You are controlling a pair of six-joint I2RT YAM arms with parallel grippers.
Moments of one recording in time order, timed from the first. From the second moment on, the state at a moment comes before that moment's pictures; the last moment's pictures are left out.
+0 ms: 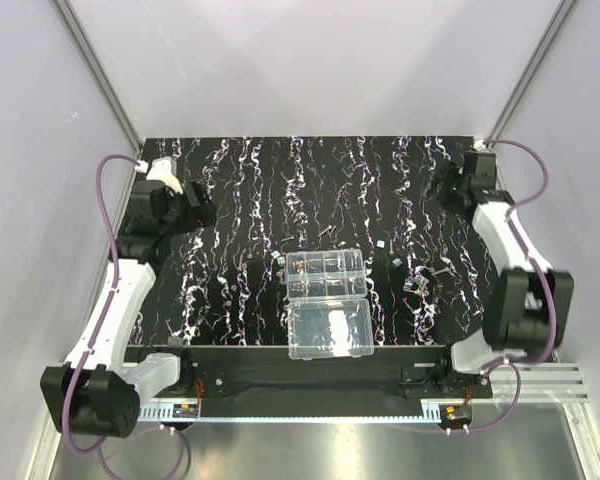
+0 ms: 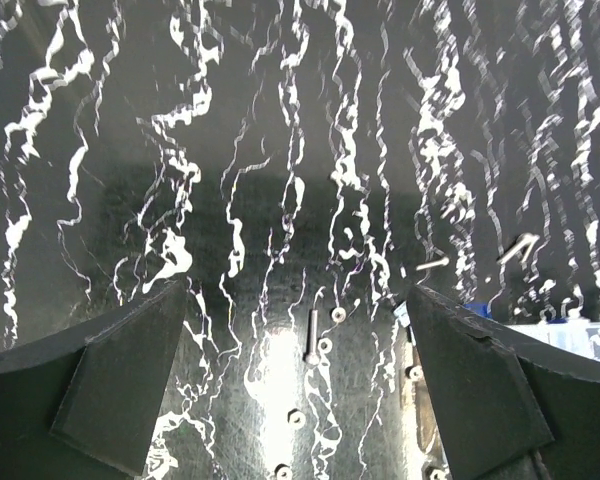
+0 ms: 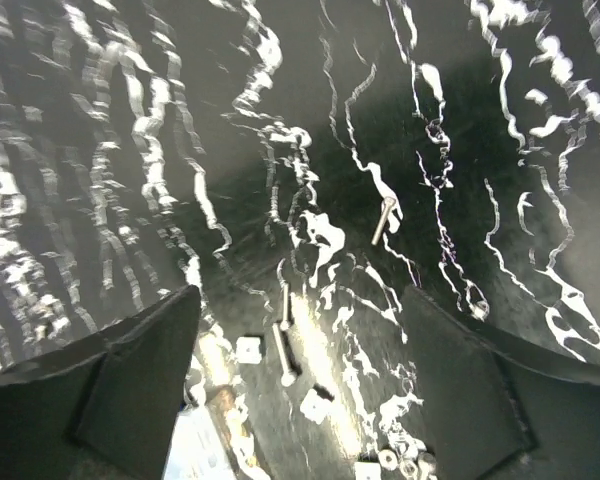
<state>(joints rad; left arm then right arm) -0.06 1.05 0.95 -0.40 0.06 -0.29 -0.08 1.48 1.15 -0.37 -0.03 0.44</state>
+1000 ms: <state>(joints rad) -0.06 1.08 0.95 -0.42 0.06 -0.29 -0.02 1.92 1.28 -0.38 0.24 0.51</state>
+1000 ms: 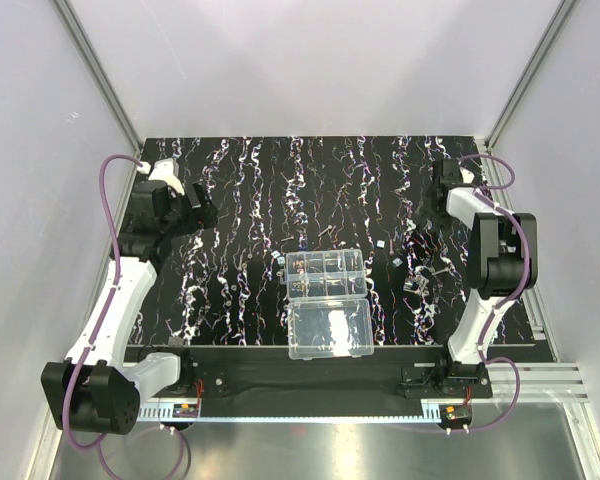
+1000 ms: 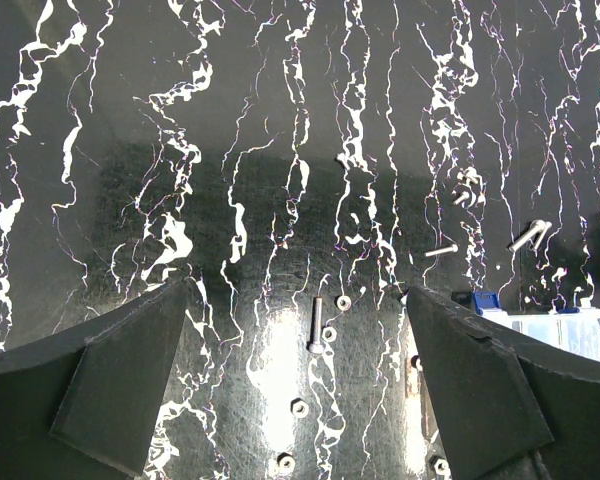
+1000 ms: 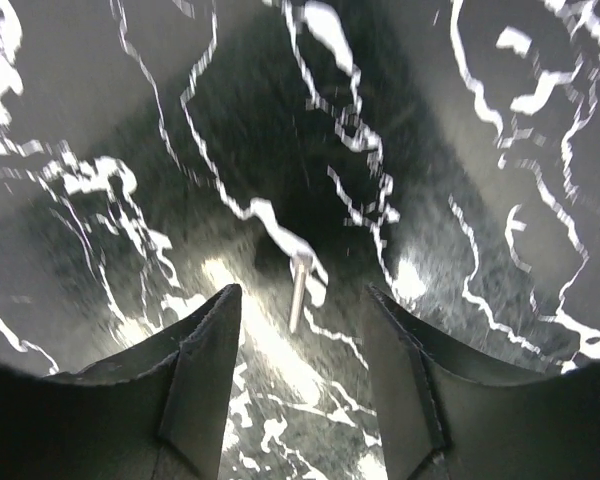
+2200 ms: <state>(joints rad) -0.06 1.06 0.95 -0.43 0.06 -0.29 -0.03 2.04 1.42 -0.51 0.19 0.47</state>
